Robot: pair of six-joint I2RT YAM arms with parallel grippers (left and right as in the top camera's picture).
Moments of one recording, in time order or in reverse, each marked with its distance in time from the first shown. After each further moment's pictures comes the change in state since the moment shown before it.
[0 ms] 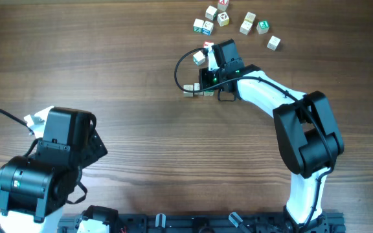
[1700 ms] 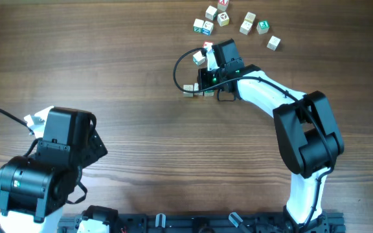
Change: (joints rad) left arm 0.000 0.000 0.000 0.000 0.000 0.000; right arm 0.000 0.000 0.000 0.009 -0.069 -0.020
